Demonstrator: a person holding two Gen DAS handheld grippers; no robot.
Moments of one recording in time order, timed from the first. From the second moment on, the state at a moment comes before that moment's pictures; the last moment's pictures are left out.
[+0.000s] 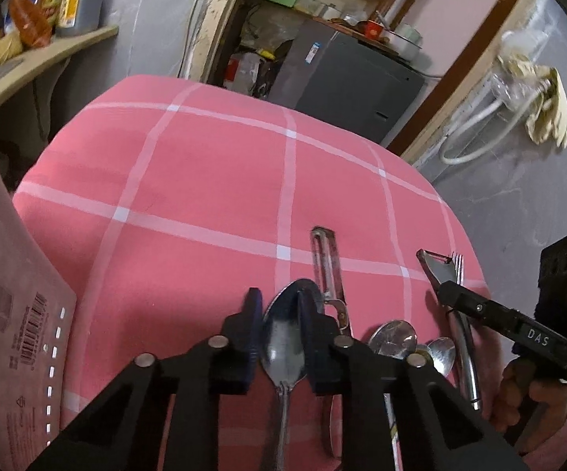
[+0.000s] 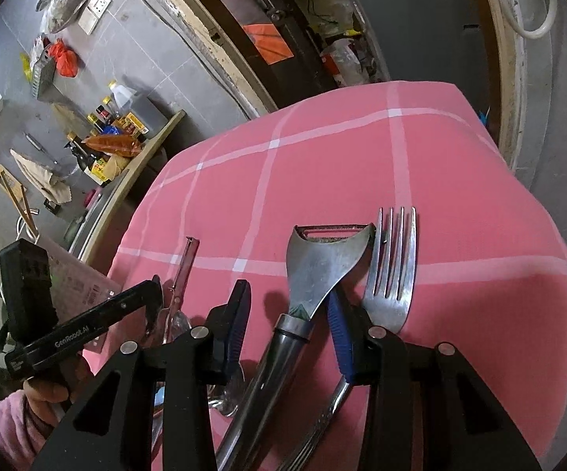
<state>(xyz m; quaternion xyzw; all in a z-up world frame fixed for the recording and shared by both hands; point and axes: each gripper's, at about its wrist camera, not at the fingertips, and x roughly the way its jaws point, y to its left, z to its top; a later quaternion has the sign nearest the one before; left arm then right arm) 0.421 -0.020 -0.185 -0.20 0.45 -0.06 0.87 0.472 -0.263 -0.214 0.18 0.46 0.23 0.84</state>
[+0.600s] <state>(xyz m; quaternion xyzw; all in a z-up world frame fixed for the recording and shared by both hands) 0.425 -0.032 -0.186 -0.21 0.52 -0.13 0.82 0.484 -0.270 -0.226 0.22 0.48 0.24 0.81</state>
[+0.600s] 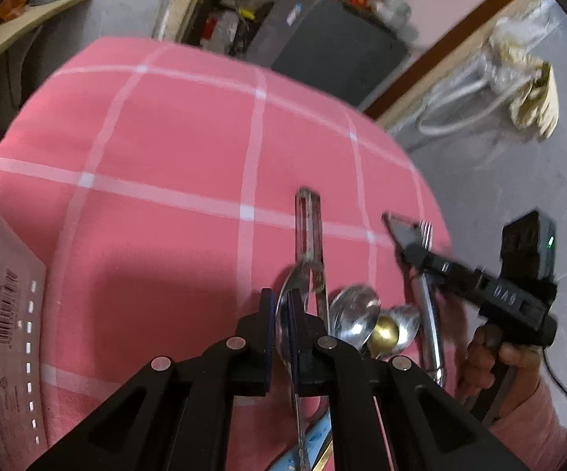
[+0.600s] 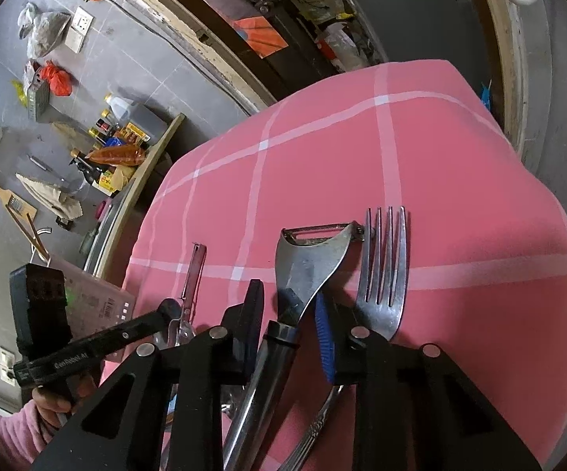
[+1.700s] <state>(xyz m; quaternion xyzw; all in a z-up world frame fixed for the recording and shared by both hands) 0.366 0.030 0.018 -0.17 0.31 -0.13 0.93 0.376 -0.217 -0.014 0.21 0.25 0.21 0.92</state>
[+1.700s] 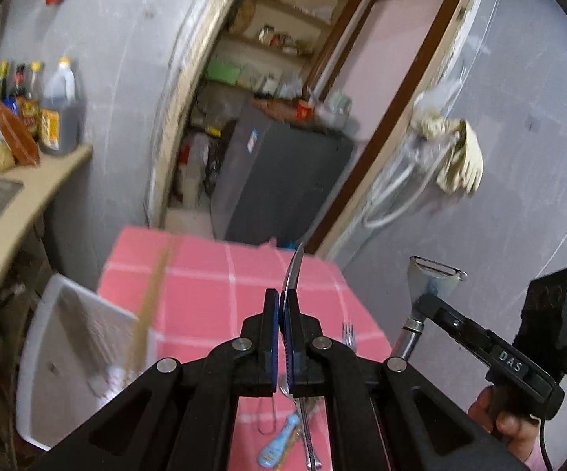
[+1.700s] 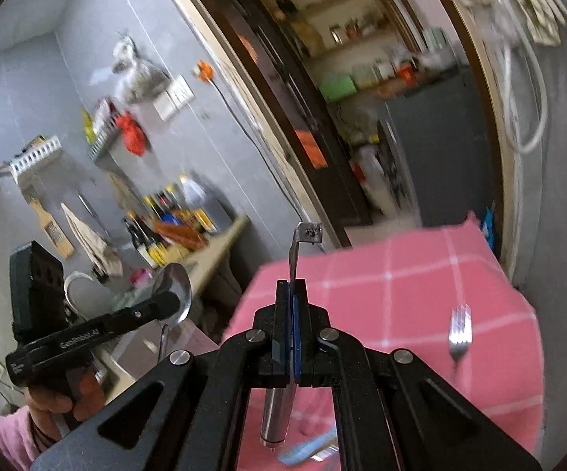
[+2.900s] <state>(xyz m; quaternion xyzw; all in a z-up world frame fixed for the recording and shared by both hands) 0.358 0.154 -0.023 -0.14 0.20 -0.06 0.97 0.389 -0.024 -0.038 0.11 0.24 0.28 0.92</state>
